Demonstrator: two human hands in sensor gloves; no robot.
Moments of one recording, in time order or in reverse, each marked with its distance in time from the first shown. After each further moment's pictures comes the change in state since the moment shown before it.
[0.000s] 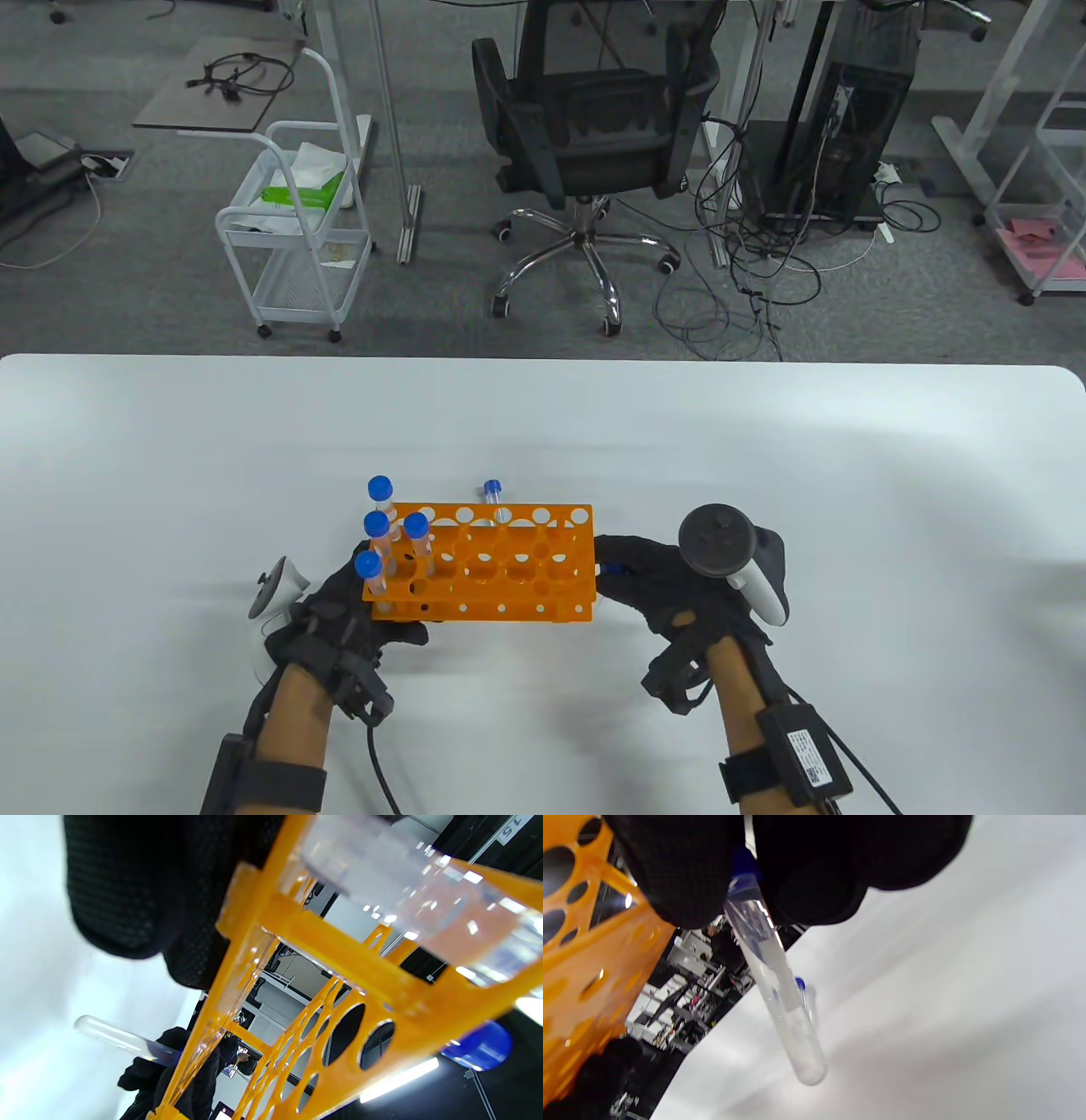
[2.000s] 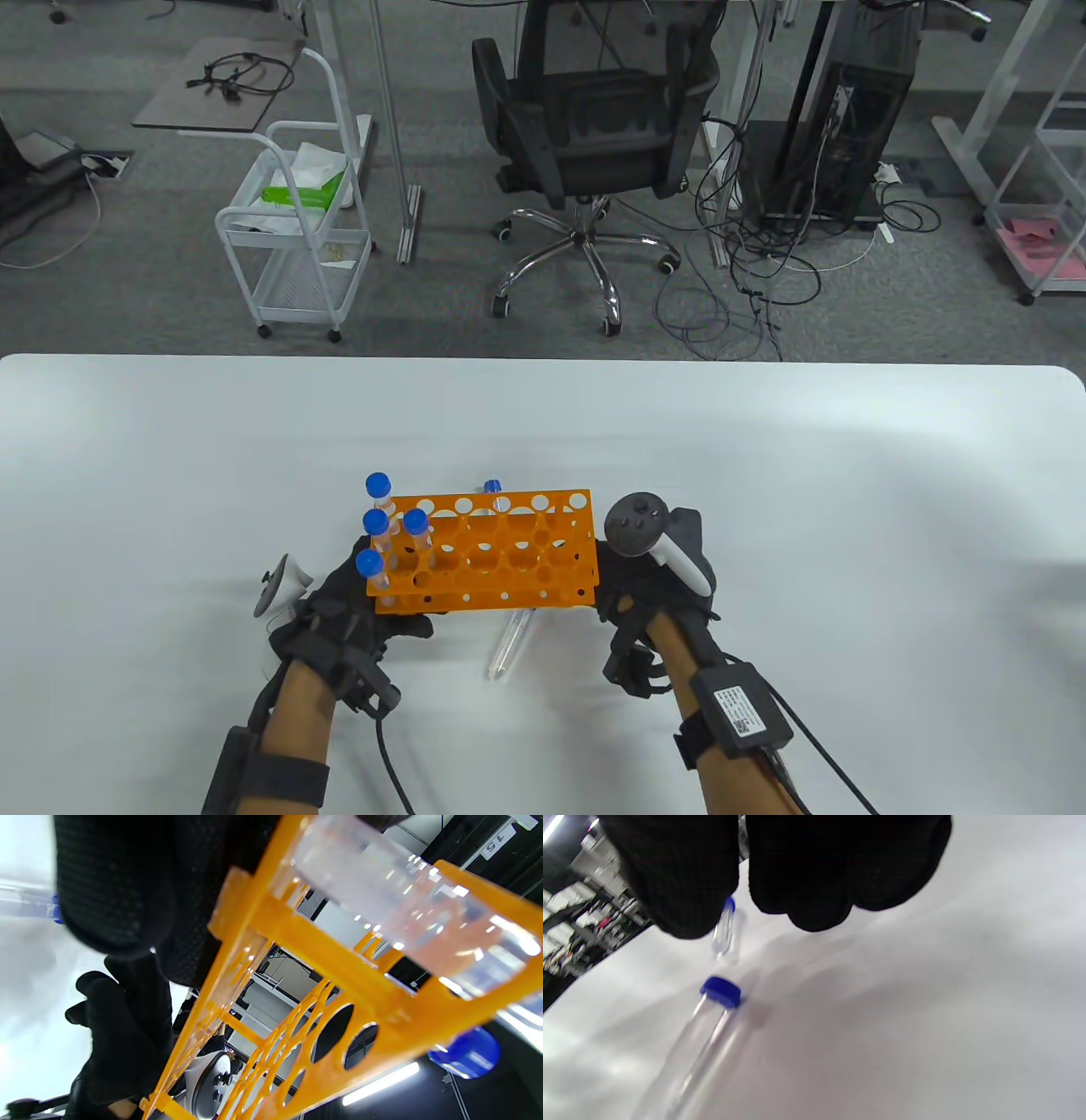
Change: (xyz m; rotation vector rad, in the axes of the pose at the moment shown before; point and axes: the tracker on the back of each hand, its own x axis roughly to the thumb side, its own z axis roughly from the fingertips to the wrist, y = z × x) left_hand 0.000 0.010 -0.004 0.018 -0.037 0.053; right_hand 0.008 0.068 -0.051 0.215 0.167 0.332
